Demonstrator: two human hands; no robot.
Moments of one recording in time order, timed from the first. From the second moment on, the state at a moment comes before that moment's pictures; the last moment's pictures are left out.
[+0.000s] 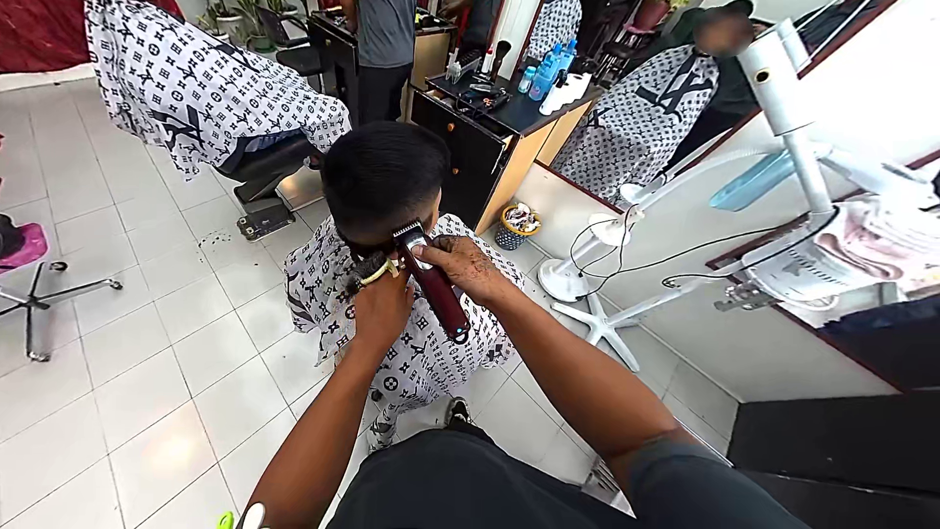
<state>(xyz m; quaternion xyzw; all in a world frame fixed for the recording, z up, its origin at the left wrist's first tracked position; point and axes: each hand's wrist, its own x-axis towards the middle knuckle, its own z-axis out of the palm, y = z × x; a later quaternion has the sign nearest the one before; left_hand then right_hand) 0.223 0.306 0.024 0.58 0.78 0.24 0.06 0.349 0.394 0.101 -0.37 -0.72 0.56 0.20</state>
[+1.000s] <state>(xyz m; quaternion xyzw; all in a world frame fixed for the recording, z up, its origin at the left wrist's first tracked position) 0.224 0.302 0.017 0.58 0.76 0.29 0.01 0.347 0.378 0.107 -0.33 -0.73 0.55 0.25</state>
